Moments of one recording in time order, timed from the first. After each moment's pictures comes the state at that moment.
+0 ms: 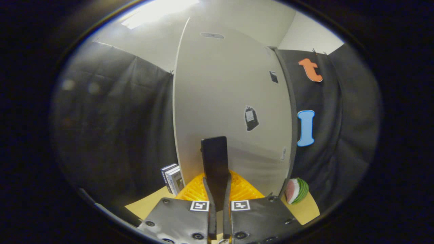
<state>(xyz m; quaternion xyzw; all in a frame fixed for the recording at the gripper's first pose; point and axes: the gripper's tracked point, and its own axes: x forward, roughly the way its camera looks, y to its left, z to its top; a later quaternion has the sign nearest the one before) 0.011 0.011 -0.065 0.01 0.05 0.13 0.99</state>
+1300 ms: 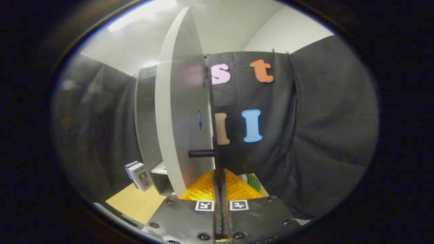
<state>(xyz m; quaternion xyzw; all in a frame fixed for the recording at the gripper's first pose) -0.026 -0.198 -0.049 0.02 0.06 0.00 1.00</state>
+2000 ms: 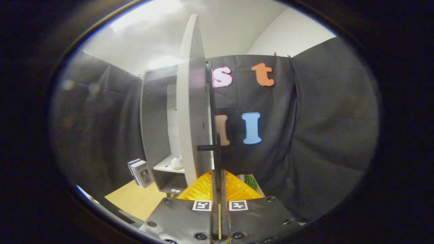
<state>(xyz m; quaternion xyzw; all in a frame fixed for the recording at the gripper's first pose) -0.073 -0.205 -0.039 0.00 0.04 0.01 1.00</state>
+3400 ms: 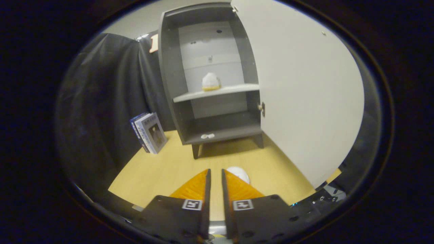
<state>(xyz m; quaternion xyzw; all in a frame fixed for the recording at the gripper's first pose) -0.051 0.021 -0.408 0.05 0.27 -0.01 0.96</state>
